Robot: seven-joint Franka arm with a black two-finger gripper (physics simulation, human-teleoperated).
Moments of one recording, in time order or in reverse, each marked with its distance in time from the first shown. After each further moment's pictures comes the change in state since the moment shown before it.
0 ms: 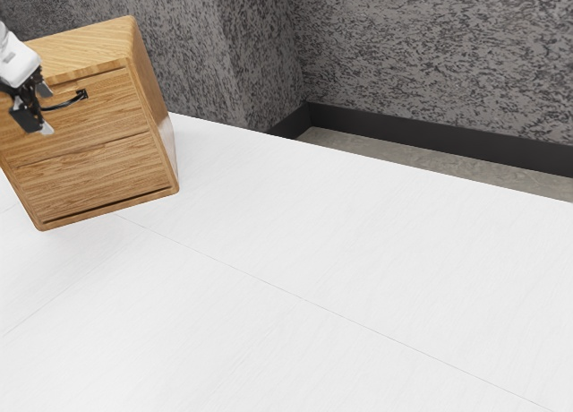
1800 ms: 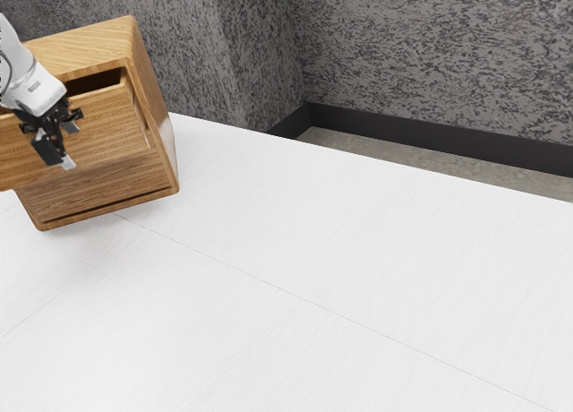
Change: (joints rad) arm 0.108 0.224 0.064 -0.378 -0.250 0.084 0.006
